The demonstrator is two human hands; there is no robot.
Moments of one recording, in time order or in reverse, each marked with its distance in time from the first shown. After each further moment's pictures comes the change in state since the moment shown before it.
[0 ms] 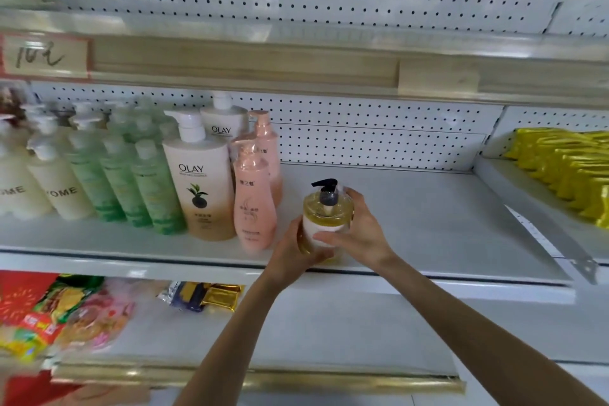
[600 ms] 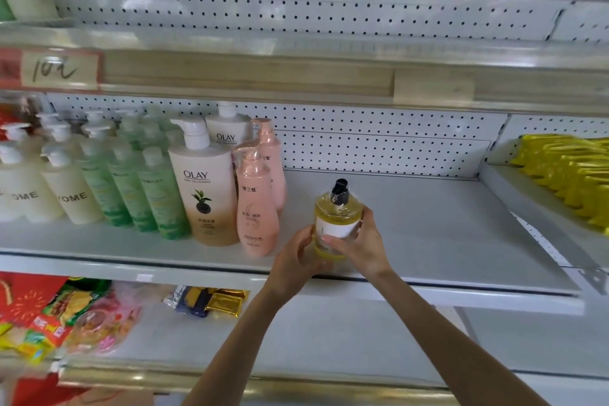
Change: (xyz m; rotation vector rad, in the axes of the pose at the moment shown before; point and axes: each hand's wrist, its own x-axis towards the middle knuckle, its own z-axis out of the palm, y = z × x) left_hand -0.019 0.015 0.003 0.021 0.015 0.079; right_hand 0.002 0.022 0.012 0.243 0.124 0.026
